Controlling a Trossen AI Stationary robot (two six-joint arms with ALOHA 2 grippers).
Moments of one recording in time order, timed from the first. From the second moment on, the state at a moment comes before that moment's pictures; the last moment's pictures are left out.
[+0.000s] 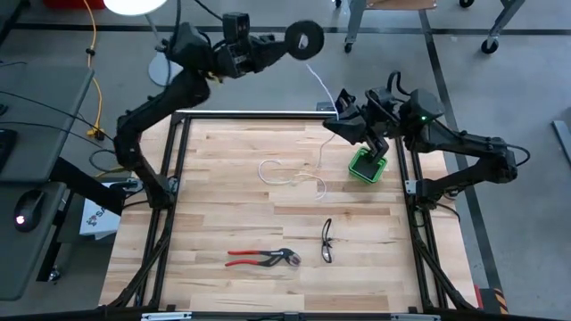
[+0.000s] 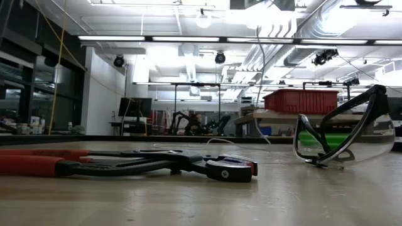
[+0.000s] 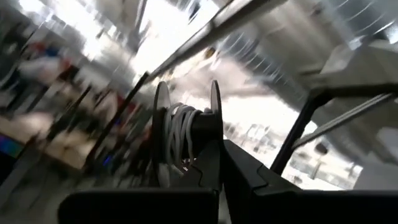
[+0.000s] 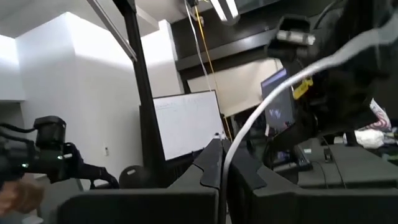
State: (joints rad) left arm 0.45 1.66 2.01 0.22 0.50 -0.89; right arm -0.16 1.24 1.32 0.35 -0.40 0.38
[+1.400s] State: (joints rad) left arm 0.21 1.82 2.01 0.20 1.01 -1.30; right arm -0.19 1.23 1.32 0.41 -0.43 0.46
